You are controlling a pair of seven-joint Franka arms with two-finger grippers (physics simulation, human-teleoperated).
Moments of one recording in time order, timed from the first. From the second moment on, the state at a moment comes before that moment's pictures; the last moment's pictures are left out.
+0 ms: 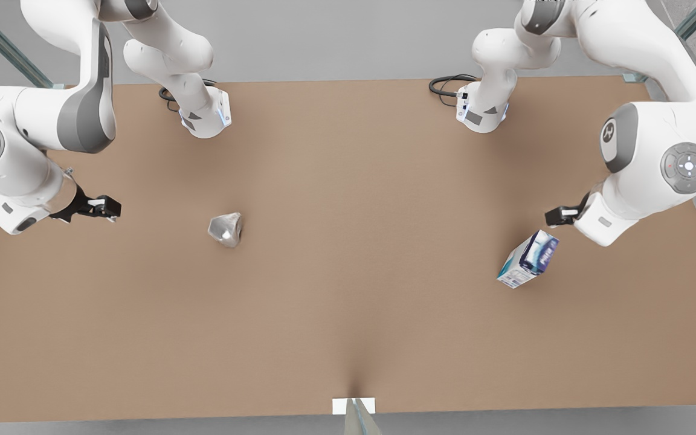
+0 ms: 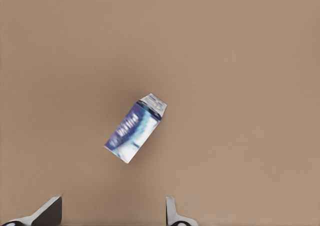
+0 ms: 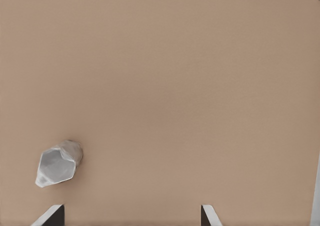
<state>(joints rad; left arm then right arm) -0.09 0.32 0.01 -1.25 0.07 1.41 -0.10 0.06 0.16 -0.04 -1.43 -0.14 1.50 -0.04</state>
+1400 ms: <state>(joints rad) -0.06 0.29 -0.01 -1.37 0.04 1.53 0.32 0.10 0.22 0.03 -2.15 0.10 2.09 0.21</state>
